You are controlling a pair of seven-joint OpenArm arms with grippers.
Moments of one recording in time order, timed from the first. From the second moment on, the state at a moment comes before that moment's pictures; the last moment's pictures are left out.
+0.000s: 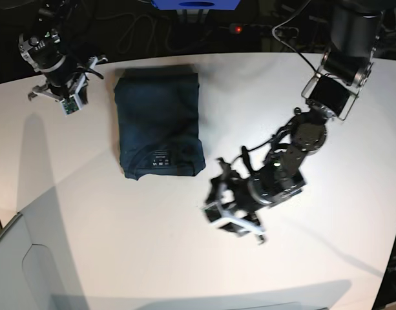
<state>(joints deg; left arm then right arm) -25.5 -23.5 30.9 95.4 -6.4 -28.8 43.5 -27.2 -0.5 26.5 120.3 1.1 47.0 -46.3</state>
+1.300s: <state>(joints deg) 31.0 -12.9 -44.2 105.2 -28.5 -28.8 50.0 -31.8 -0.5 21.4 122.3 1.6 47.0 -45.2</state>
